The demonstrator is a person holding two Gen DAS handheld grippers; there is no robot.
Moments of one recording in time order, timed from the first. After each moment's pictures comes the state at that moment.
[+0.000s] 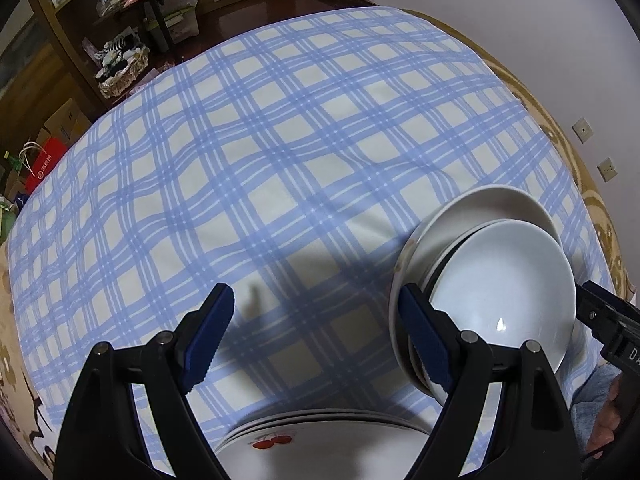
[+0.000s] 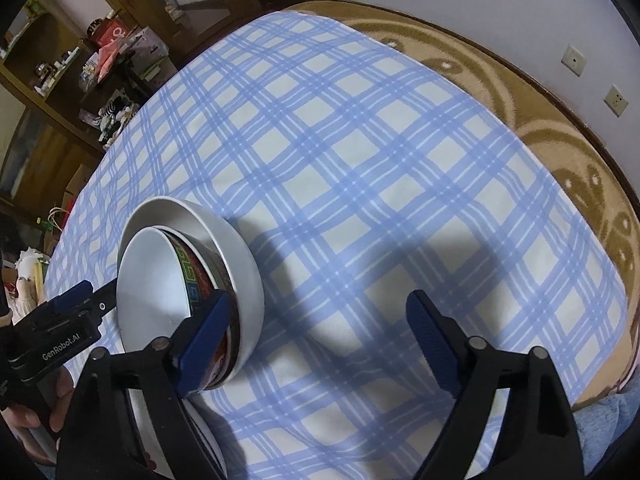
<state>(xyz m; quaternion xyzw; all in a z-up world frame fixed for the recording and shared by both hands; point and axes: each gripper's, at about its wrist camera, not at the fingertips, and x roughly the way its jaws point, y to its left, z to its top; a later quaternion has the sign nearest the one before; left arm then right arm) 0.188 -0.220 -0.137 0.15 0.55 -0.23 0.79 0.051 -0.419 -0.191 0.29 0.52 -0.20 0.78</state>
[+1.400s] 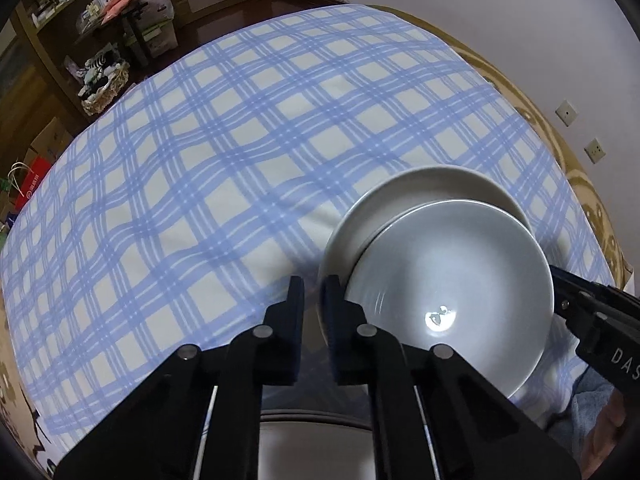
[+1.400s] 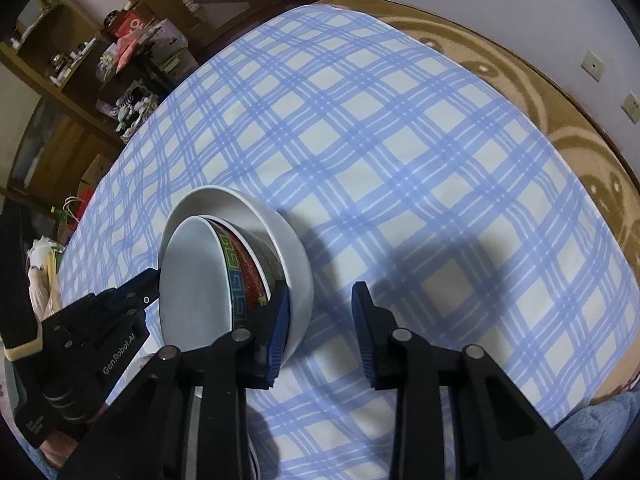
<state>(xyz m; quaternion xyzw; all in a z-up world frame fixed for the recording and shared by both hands) 0.168 -0.243 -0.141 0.16 0.54 -0.26 0.78 0.069 -0.394 -0.185 0.29 0.52 -0.17 0.79</state>
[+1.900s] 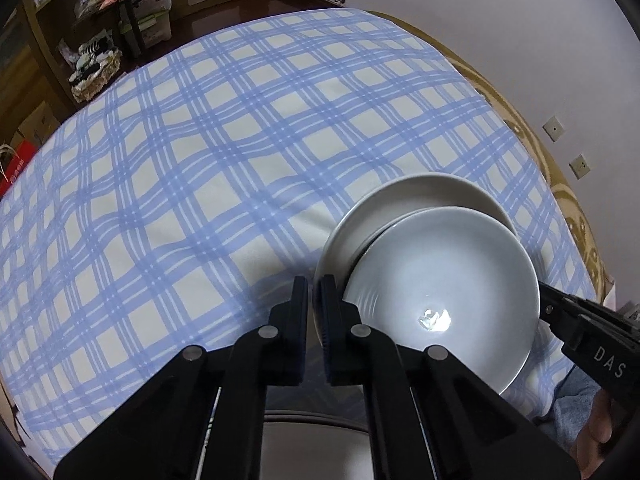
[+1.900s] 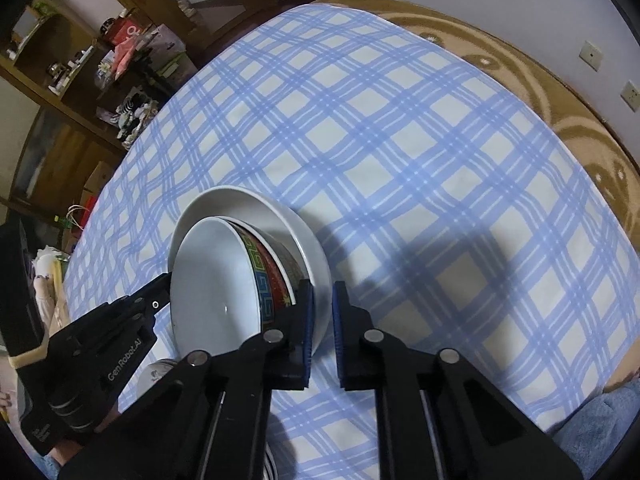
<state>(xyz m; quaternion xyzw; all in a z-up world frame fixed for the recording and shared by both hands) 0.173 -0.233 -0.143 0.11 0.55 -0.29 0.77 0.073 -0.390 -0.186 0.31 0.51 -0.17 0.78</state>
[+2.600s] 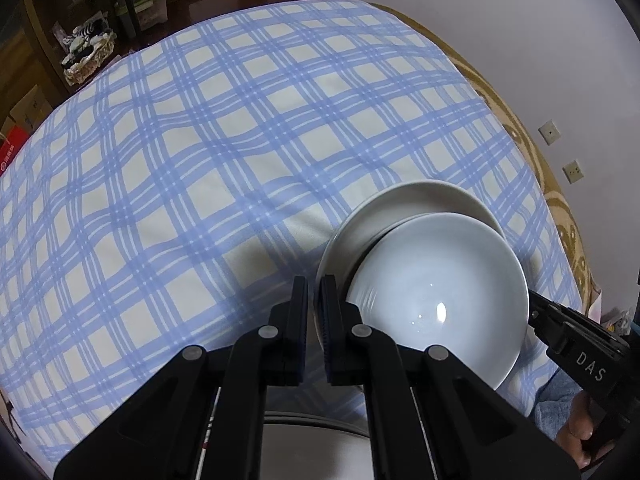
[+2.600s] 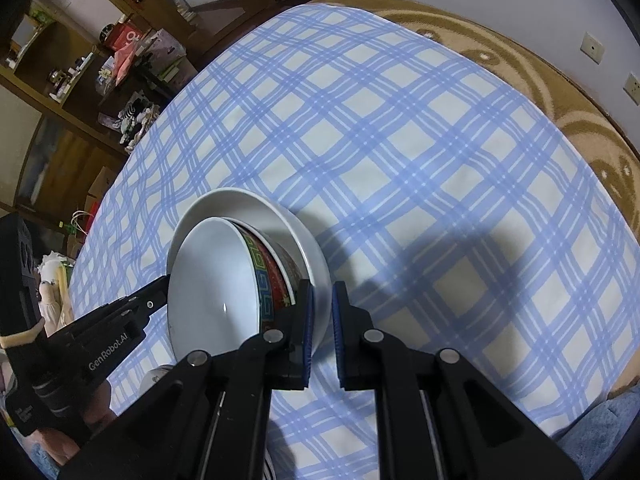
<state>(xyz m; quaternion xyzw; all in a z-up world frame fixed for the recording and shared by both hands) 0.184 -0.239 -0.142 0.11 0.58 -0.29 0.75 0.071 -0.400 -0.191 0.33 0.51 -0.16 0.78</state>
